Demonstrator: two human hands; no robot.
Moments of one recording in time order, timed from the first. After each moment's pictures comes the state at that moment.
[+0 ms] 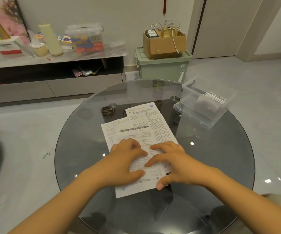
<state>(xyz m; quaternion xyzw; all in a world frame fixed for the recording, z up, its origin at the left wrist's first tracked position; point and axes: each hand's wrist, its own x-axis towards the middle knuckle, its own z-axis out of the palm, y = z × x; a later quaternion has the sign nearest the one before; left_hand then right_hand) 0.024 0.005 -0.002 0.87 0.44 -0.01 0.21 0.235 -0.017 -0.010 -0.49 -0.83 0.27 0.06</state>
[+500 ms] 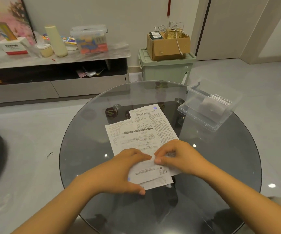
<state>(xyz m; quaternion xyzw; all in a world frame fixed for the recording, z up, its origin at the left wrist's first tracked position) 0.010 -0.003 0.002 0.86 0.41 -0.01 0.31 0.228 -0.002 -0.004 -0.57 -0.71 0.37 0.19</state>
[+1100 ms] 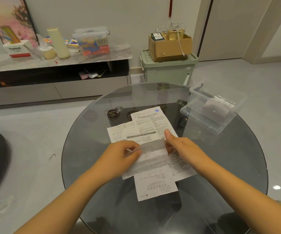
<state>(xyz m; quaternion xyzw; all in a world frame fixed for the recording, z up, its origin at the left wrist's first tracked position) 0.015 0.014 0.009 0.76 0.52 0.22 0.33 0.223 0.006 0.014 -0.62 -0.57 0.48 0.25</state>
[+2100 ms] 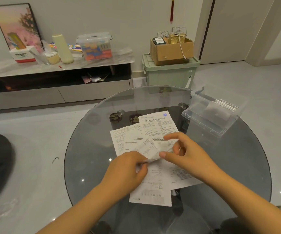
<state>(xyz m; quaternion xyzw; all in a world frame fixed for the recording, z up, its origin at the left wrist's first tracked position) 0.029 -0.005 -0.007 0.81 0.53 0.19 0.18 0.226 -0.008 0.017 -0.61 -0.63 0.38 0.29</state>
